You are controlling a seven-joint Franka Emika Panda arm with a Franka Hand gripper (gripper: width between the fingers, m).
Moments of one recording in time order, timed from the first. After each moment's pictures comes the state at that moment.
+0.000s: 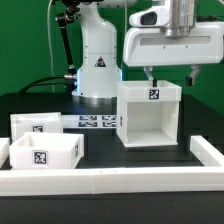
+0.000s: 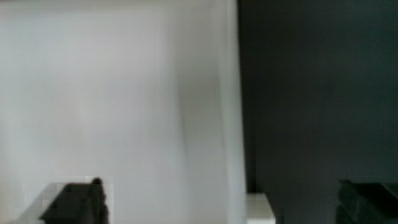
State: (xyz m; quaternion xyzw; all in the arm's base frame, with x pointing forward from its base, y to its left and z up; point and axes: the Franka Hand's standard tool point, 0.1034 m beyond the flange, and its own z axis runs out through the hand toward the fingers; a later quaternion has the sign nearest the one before) arm 0.425 0.126 0.108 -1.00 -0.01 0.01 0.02
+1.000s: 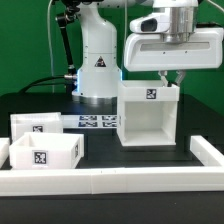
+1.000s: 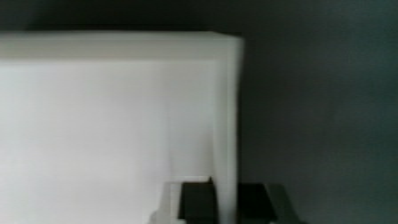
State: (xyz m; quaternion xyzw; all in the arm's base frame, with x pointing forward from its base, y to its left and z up) arm 0.423 0.126 0.102 -1.00 -0.01 0.02 0.02
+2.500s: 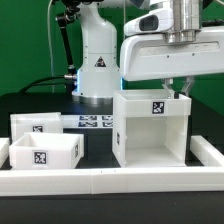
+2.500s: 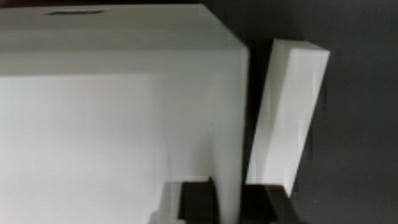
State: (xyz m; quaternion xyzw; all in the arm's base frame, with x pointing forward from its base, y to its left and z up) arm 0.541 0.109 0.102 -1.00 -0.05 -0.06 0.04
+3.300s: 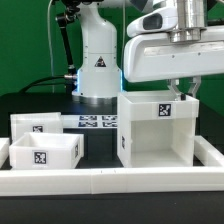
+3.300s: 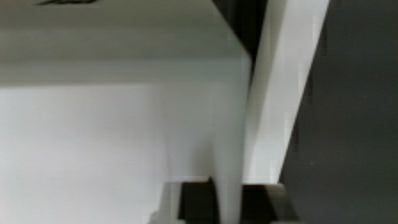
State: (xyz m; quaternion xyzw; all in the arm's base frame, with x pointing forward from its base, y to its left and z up) arm 0.559 0.112 0.105 -1.00 0.00 -0.09 0.05
